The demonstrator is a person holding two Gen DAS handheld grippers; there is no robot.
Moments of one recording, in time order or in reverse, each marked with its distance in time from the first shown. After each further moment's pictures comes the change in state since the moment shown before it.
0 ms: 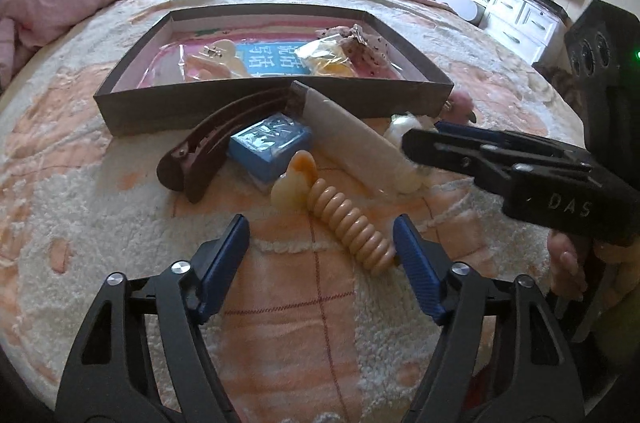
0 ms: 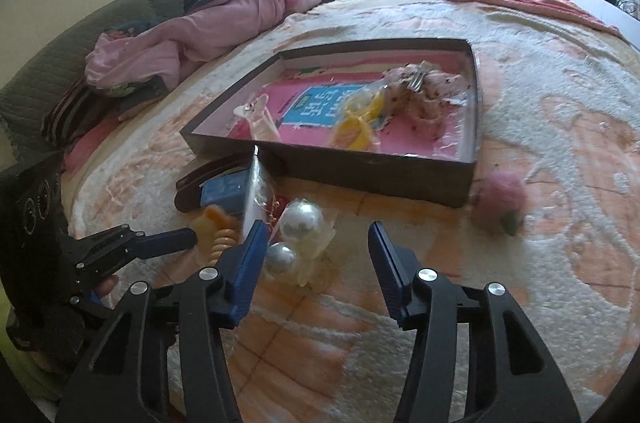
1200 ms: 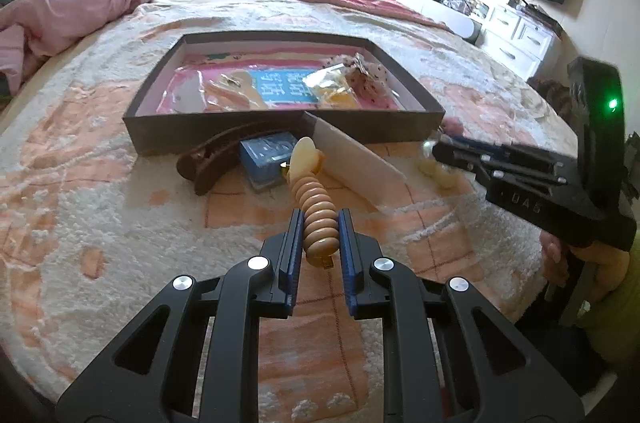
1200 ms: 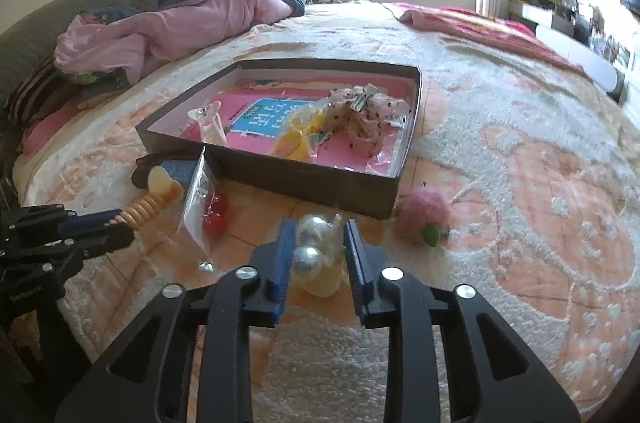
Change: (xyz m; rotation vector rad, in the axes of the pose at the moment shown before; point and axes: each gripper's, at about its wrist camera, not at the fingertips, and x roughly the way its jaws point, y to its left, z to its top) left arm -0.031 0.008 0.003 -0.012 -0.075 -0.006; right arm -0.017 -0.013 -0.004 -0.065 -0.060 -0.205
